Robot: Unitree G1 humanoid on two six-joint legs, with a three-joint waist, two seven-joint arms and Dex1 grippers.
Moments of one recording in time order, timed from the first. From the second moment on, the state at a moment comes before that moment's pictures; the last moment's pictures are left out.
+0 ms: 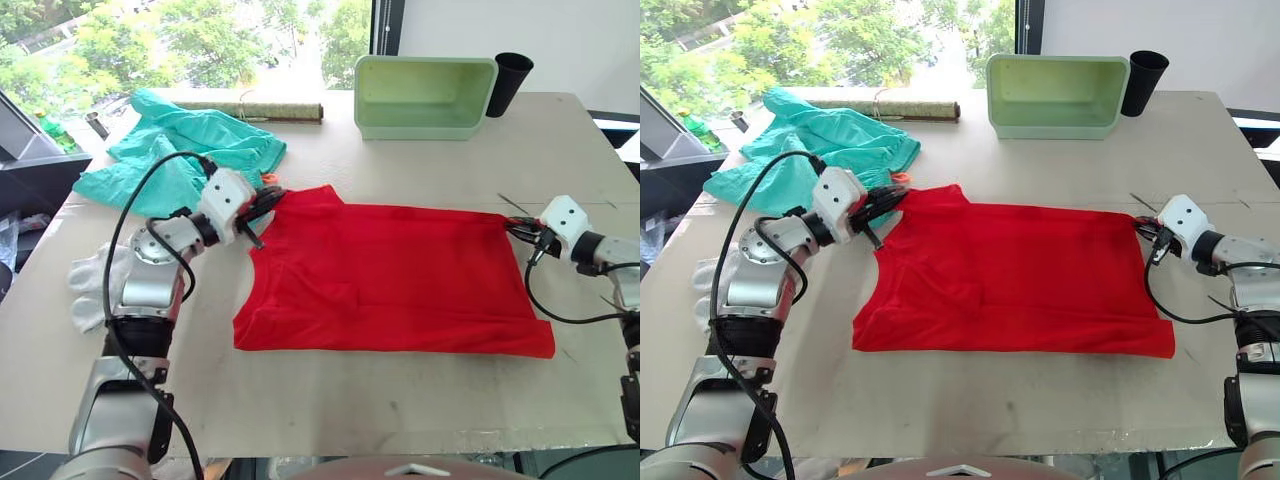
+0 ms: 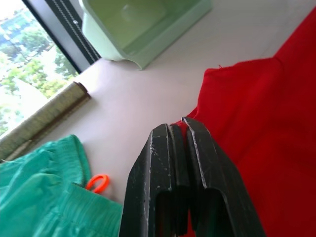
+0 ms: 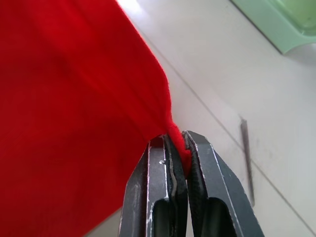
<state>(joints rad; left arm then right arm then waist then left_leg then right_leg) -0.47 0.64 0.04 0.27 -0.16 -0.11 -0.84 -0.57 -0.76 -0.05 0.78 0.05 -0.35 0.97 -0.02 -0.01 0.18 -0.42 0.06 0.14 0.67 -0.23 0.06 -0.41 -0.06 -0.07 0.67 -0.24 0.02</state>
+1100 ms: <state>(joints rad) -0.35 0.71 0.00 0.17 -0.10 -0.20 -0.95 -0.49 -0.80 -0.04 0.74 0.09 -0.43 1.16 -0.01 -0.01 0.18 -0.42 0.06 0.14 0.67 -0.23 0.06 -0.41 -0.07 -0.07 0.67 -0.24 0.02</state>
